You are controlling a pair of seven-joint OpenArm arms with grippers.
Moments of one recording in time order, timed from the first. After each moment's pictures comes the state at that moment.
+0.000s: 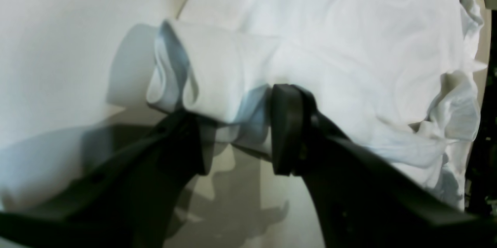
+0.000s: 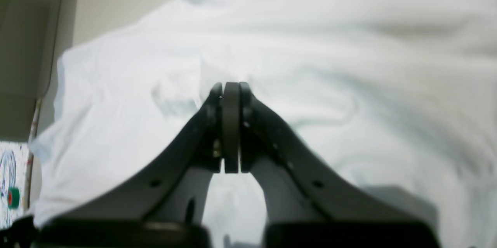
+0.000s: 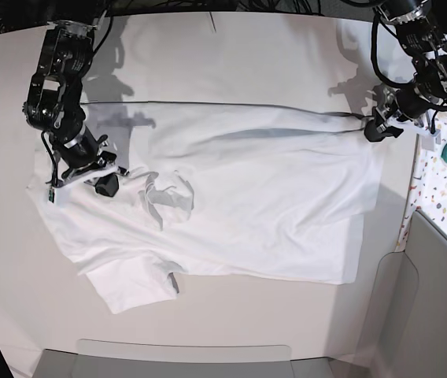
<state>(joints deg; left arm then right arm) 8.7 -13.3 -38.7 85.0 -51.4 -11.3 65.4 -4.0 5.9 14.9 105.7 37.5 0.2 -54.1</state>
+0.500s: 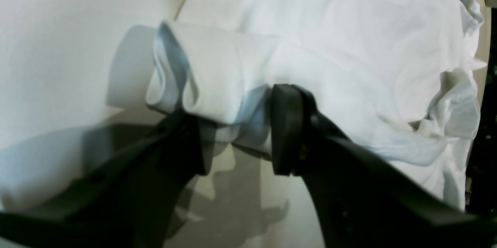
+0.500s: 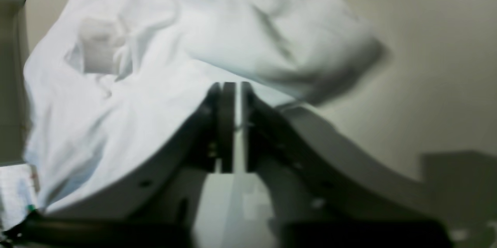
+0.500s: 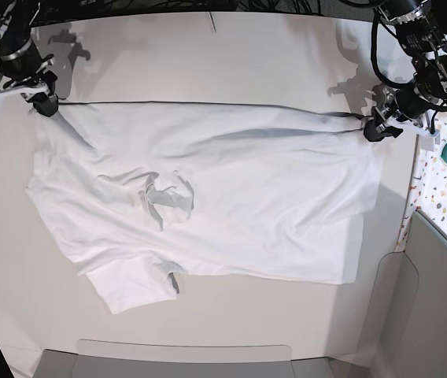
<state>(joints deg) 8.7 -13.4 -38.7 85.0 -51.4 -11.2 65.6 -26.3 5.1 43.6 111.3 58.0 7.4 -56.5</state>
